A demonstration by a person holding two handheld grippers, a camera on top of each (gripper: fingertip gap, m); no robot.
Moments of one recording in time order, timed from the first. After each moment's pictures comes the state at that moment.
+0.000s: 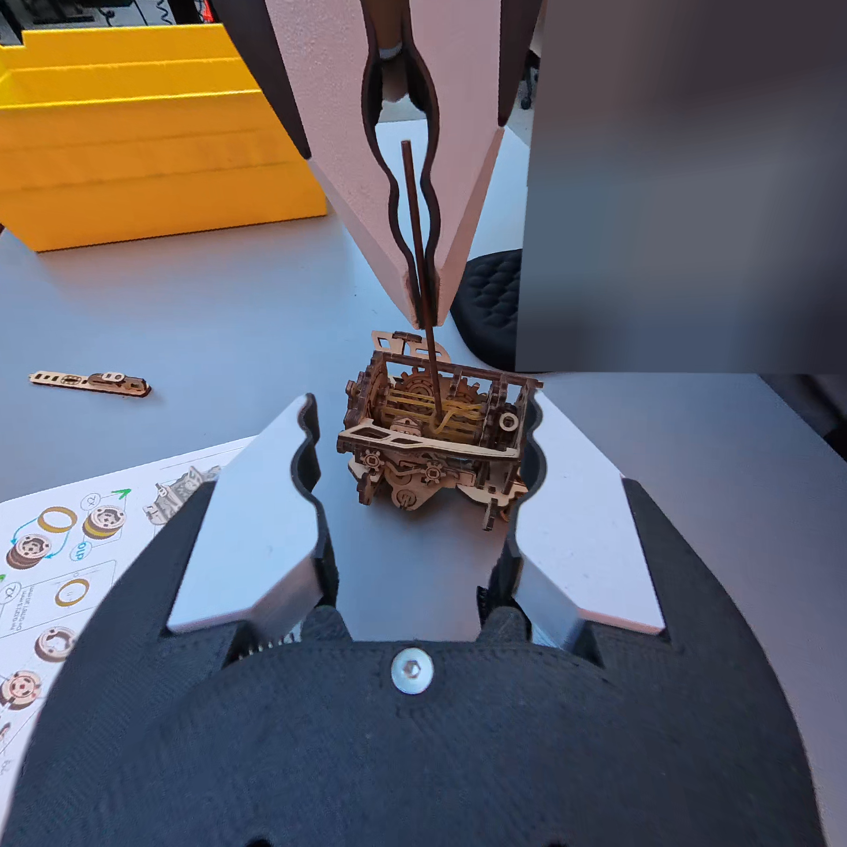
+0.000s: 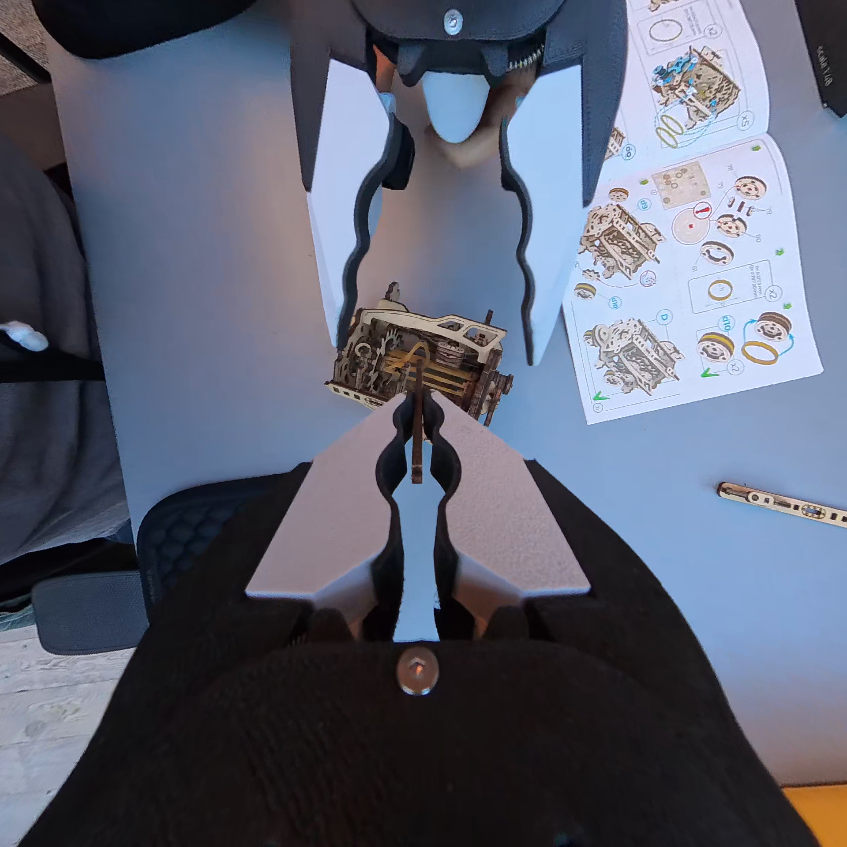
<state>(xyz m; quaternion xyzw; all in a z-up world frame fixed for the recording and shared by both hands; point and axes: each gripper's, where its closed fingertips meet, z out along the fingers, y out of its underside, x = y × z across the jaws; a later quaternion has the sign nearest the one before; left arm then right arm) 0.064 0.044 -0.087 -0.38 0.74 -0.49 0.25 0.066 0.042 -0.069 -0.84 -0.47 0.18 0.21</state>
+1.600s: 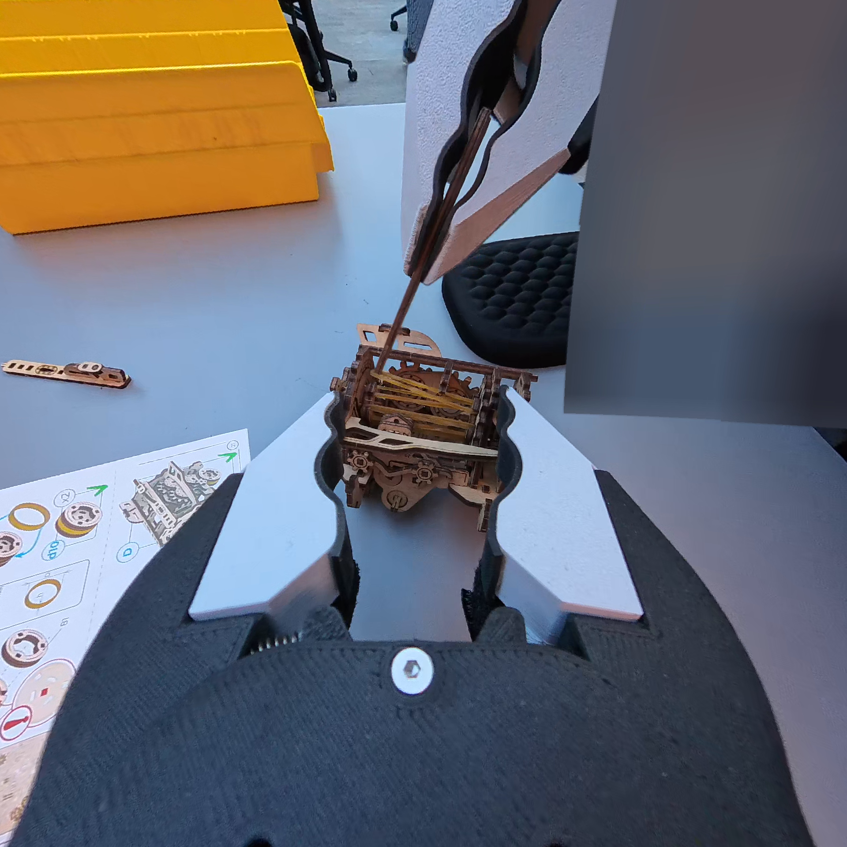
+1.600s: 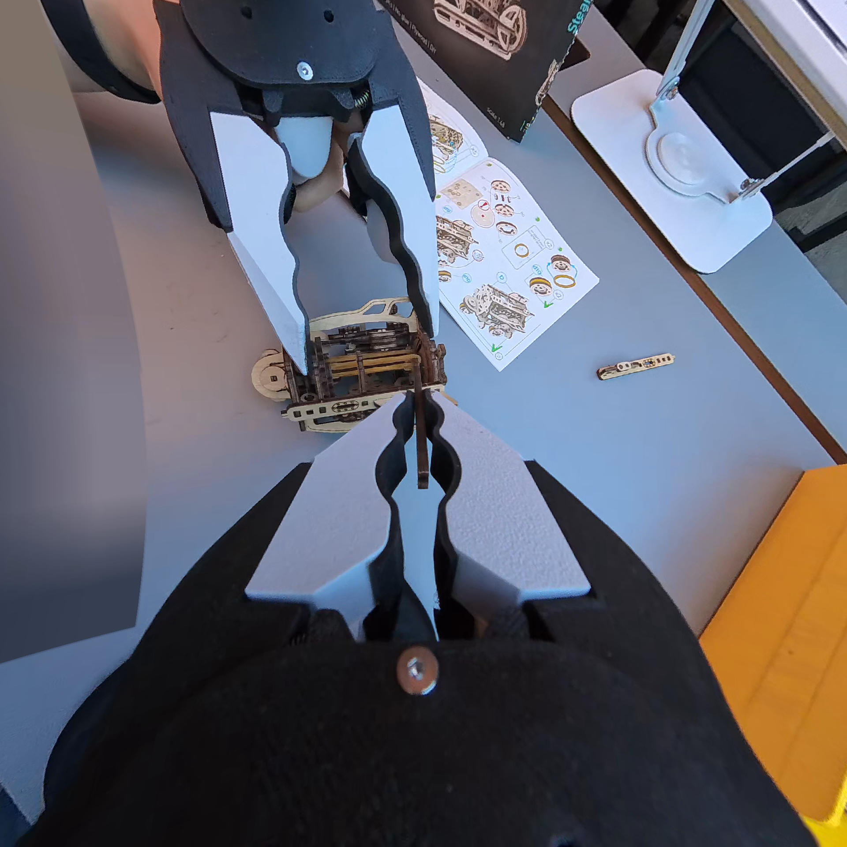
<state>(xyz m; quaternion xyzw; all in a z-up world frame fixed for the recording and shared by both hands) 0.064 0.038 -0.095 -0.39 0.75 -0.48 0.24 0.087 0.033 -0.064 -0.87 -0.29 -0.01 0.41</state>
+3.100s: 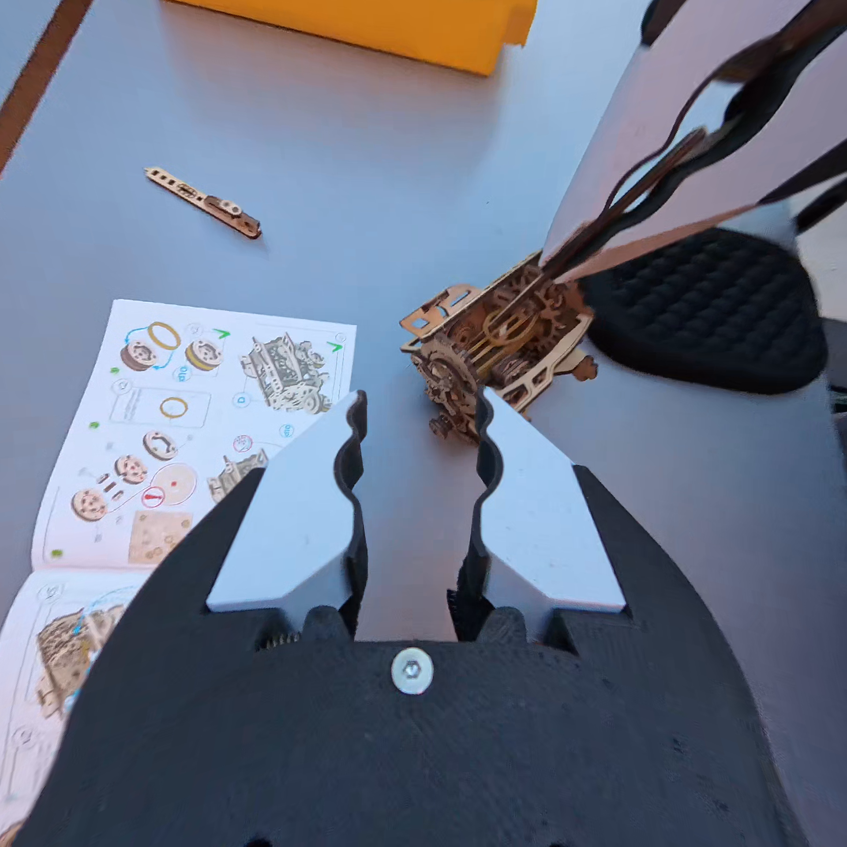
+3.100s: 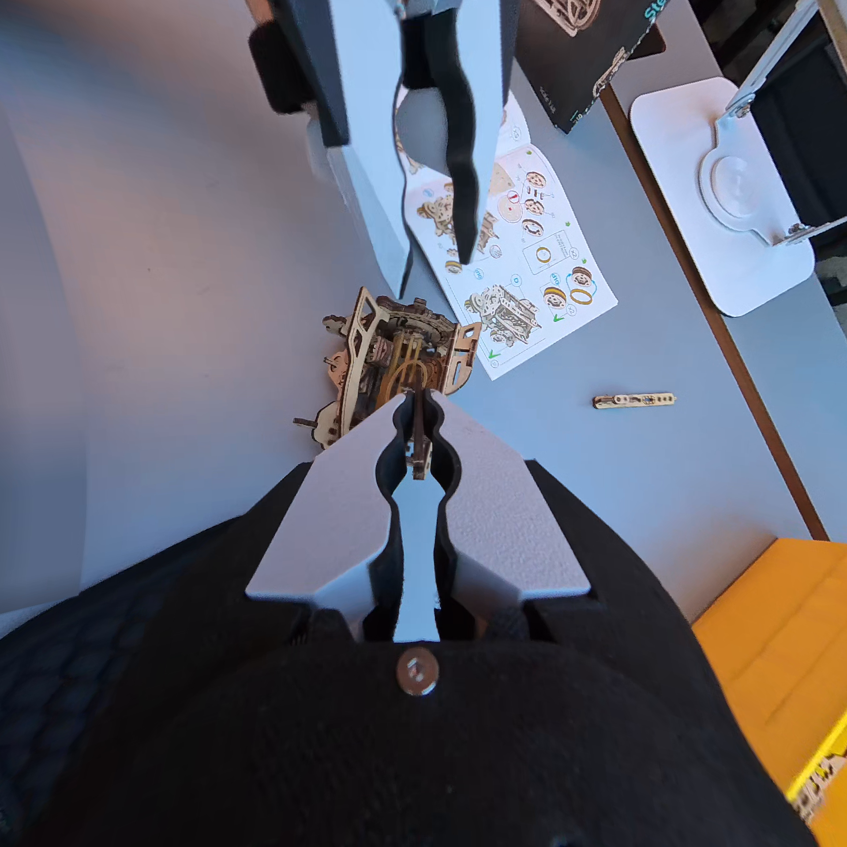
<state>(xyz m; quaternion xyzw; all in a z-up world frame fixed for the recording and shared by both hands) 0.069 0.097 -0.097 -0.58 0.70 -0.35 0.21 0.094 0.047 -0.073 -0.85 -0.38 -0.01 0.36</state>
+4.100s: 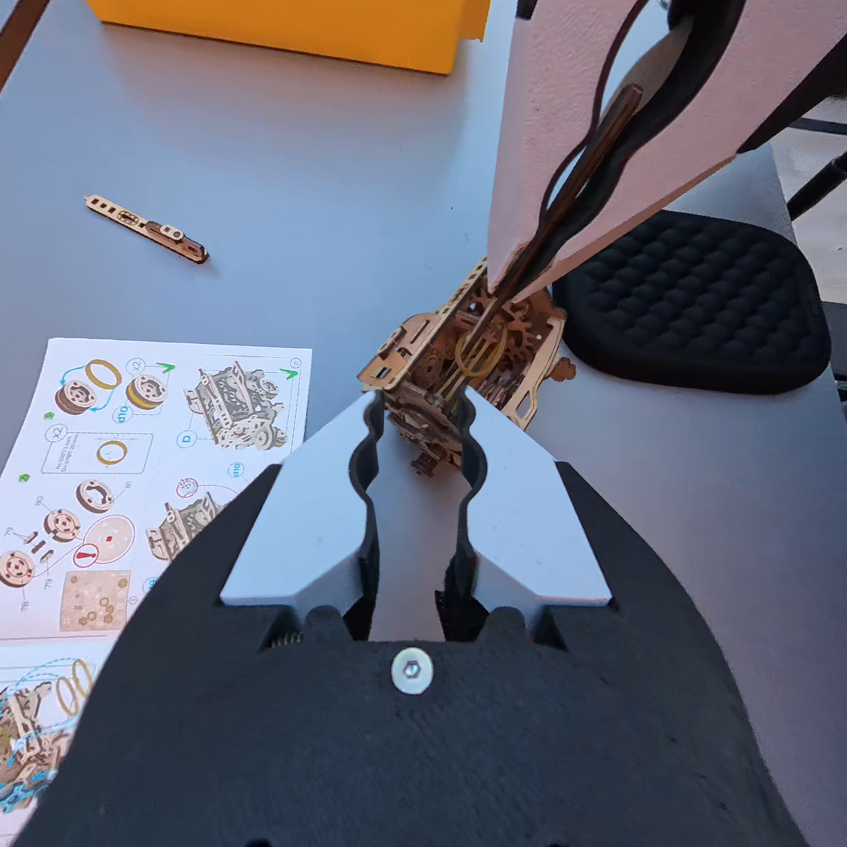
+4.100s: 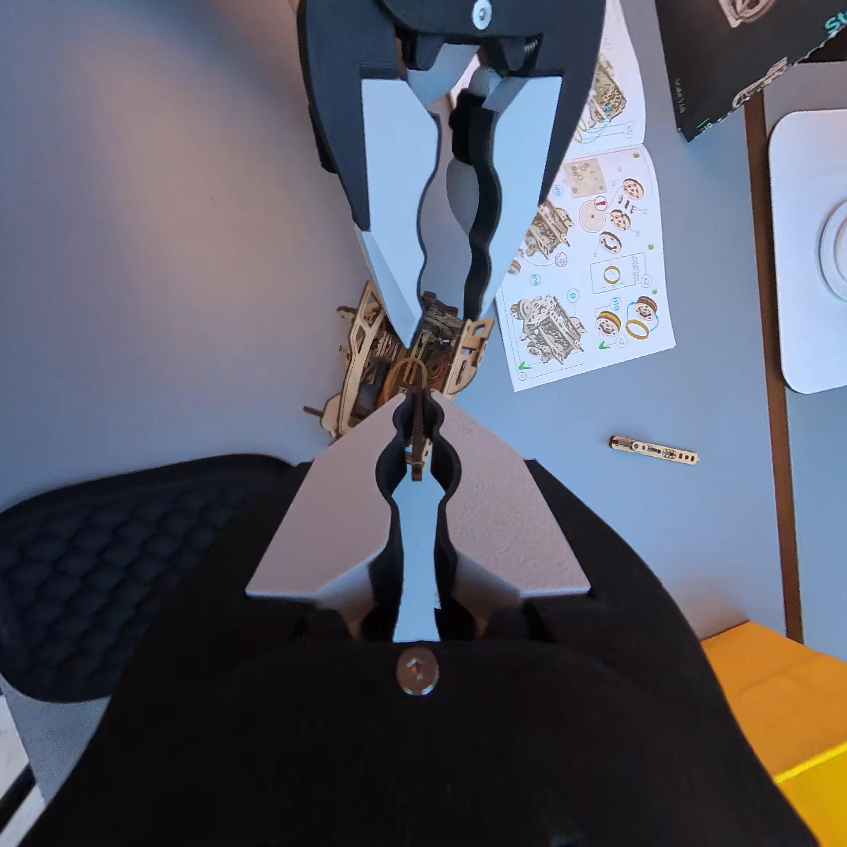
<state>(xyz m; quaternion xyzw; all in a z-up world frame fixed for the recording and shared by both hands) 0.081 0.070 -0.108 -0.56 0.72 -0.36 0.22 0.087 0.047 -0.073 -0.83 -0.49 0.03 0.26</state>
